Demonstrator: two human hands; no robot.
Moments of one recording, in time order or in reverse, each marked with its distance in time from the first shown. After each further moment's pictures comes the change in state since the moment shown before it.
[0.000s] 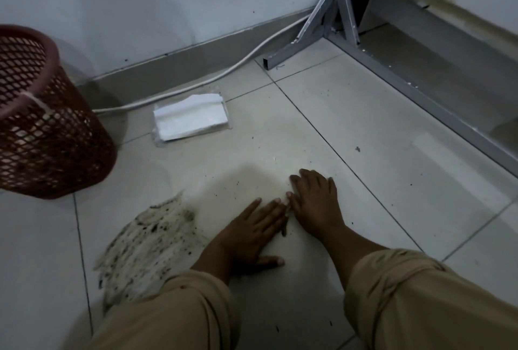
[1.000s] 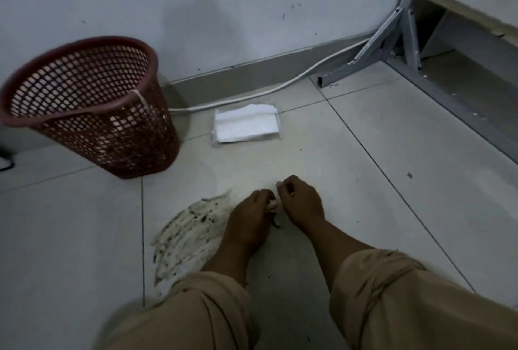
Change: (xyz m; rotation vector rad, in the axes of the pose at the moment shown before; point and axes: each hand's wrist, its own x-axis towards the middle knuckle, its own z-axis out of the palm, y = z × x) left_hand -0.045 -0.022 -0.046 -0.420 0.514 -0.677; right_hand 0.036 -0.115 -0.001 0.668 -0.080 0.060
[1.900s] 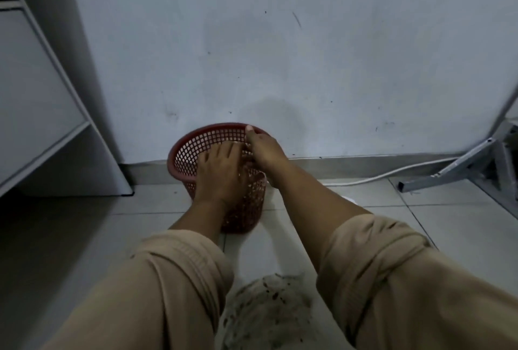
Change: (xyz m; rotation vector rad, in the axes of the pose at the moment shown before) left_hand 0.057 -0.072 -0.302 0.527 0.544 -0.196; right_hand 0.062 -0.383 0.030 0.473 -0.365 -0.220
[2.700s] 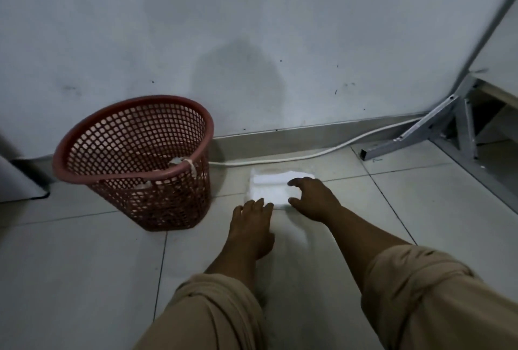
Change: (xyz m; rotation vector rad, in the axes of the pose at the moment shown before) left_hand -0.061 0.124 0.190 -0.002 -0.788 0.177; right_hand 0.004 0.218 -0.191 -0.940 0.000 0.104
